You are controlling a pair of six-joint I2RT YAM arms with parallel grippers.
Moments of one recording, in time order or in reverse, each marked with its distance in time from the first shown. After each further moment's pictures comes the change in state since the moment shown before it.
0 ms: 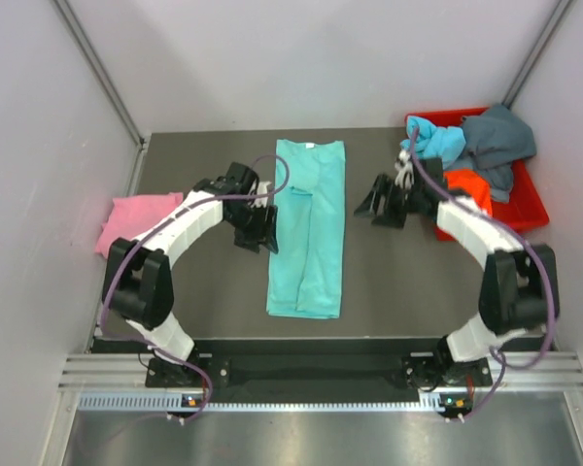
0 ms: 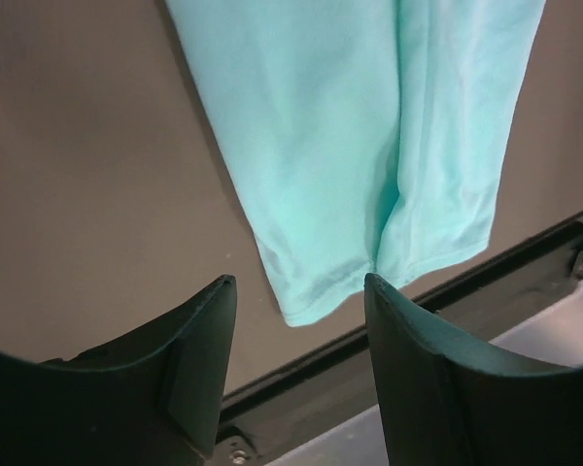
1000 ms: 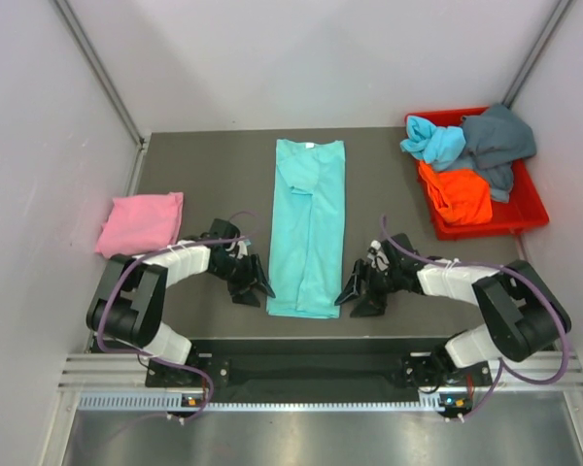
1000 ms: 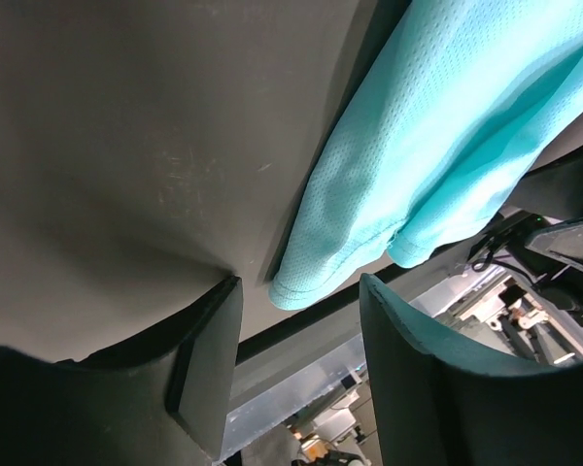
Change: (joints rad) left arm 0.111 -0.146 -0.638 0.370 0.273 -0.421; right arm 0.304 -0.207 -0.708 0.220 -0.161 0.359
